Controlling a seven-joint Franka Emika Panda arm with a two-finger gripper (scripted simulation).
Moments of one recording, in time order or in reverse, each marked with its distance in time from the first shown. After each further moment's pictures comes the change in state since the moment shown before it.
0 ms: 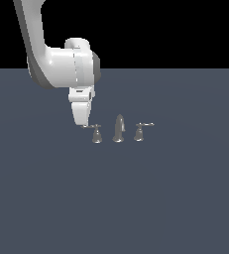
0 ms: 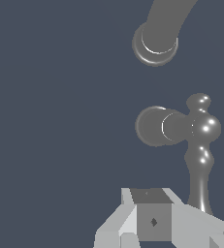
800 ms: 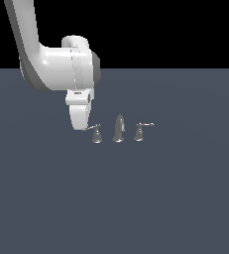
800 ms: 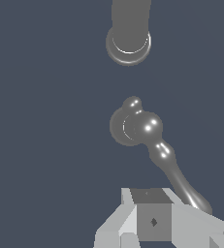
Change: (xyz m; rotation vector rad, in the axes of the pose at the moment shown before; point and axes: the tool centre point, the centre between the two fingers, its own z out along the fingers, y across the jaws) arm 0.000 0.029 0.000 0.019 -0.002 0.008
